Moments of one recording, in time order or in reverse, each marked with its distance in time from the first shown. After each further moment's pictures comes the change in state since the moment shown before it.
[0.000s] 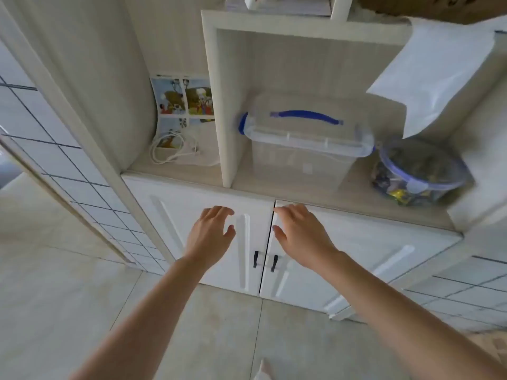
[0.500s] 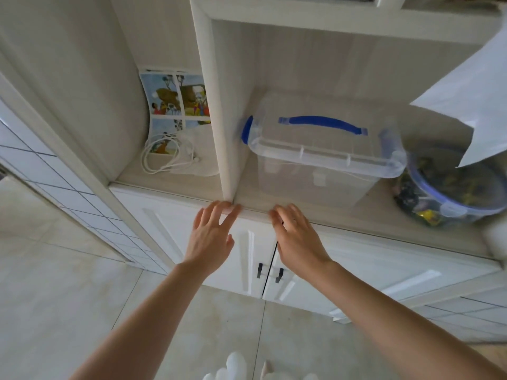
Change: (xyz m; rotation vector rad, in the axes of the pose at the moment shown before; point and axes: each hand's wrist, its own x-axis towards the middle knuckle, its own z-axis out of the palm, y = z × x) left_hand 0.062 -0.037 0.026 0.311 0.020 0.165; right_hand 0.069 0.015 0.045 -0.161 0.080 -0.067
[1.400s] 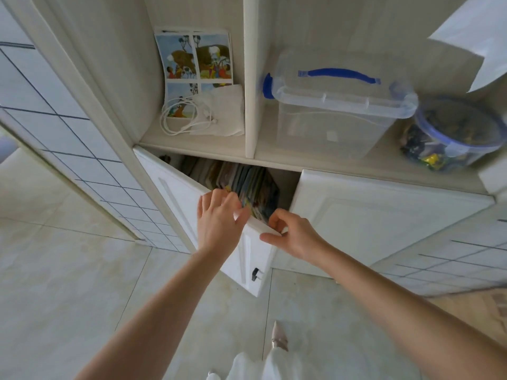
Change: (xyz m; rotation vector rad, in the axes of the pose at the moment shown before) left_hand -0.088 0.005 -0.023 -0.305 0.148 -0.253; right_hand -0.066 -0.089 -0.009 0.843 -0.272 0.314
